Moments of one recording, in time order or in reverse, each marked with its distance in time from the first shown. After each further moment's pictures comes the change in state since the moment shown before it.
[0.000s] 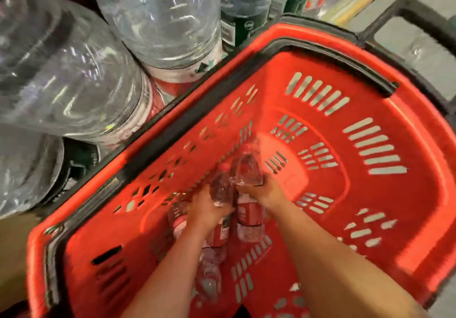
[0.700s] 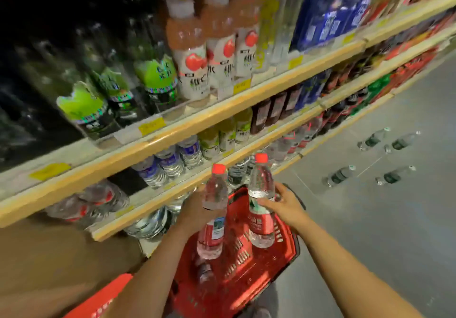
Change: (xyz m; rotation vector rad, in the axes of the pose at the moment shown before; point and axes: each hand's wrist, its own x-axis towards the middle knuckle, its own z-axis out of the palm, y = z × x) left_hand -0.340 0.287 -0.337 -0.297 0.138 0.329; right_hand -0.375 -0.385 -0.198 -0.022 -0.113 -0.371
